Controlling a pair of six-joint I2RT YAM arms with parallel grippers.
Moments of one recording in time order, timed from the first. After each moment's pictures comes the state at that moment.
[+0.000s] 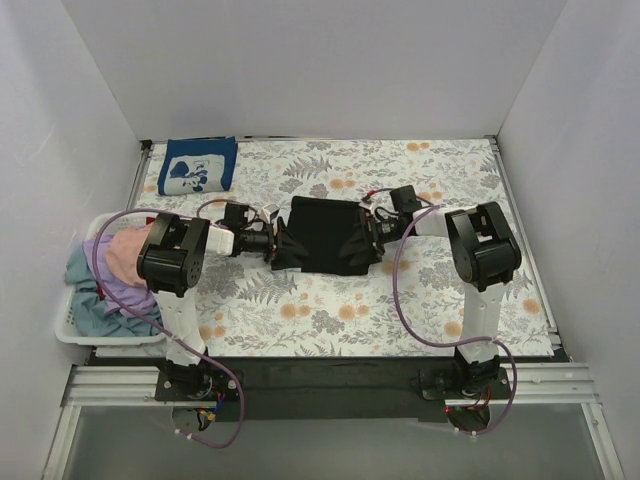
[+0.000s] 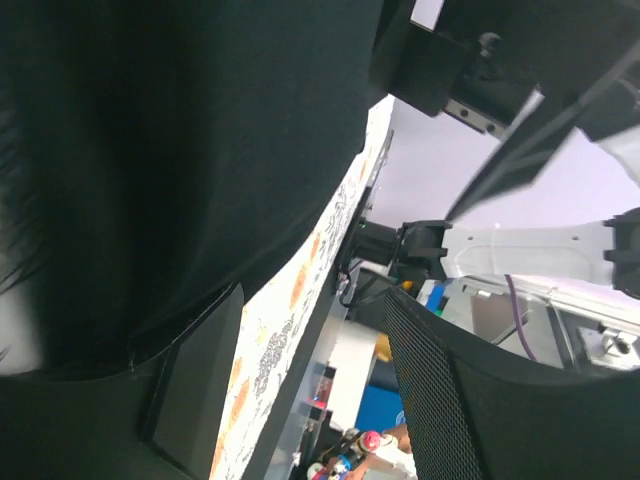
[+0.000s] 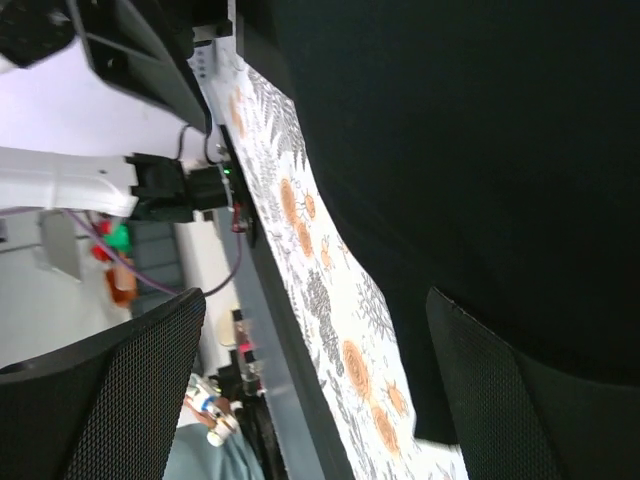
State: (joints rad) left arm -0.22 2.00 0.91 0.21 1.09 -0.75; right arm 0.34 2.04 1.16 -0.21 -1.12 0.36
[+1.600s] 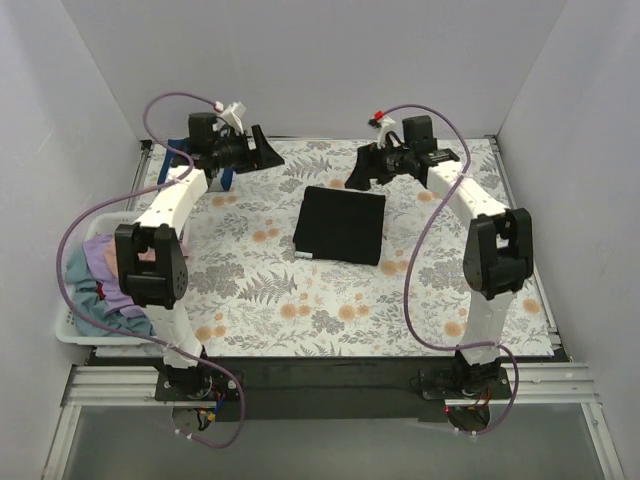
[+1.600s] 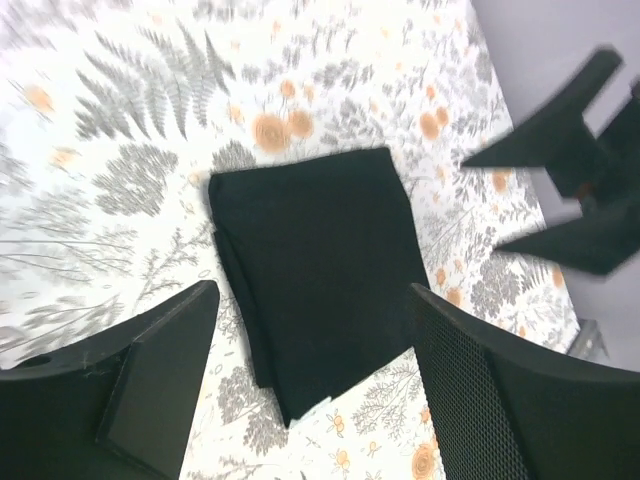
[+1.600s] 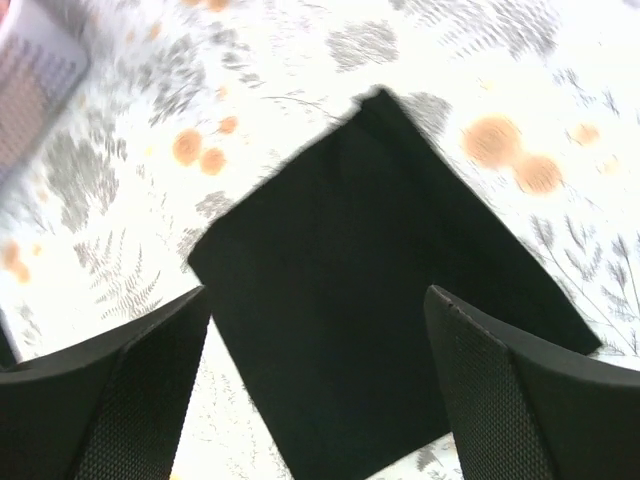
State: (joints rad) left arm -0.10 1.91 1.58 -0.22 0.67 -0.36; right arm 0.26 1.99 1.66 -0.36 -0.74 0.03
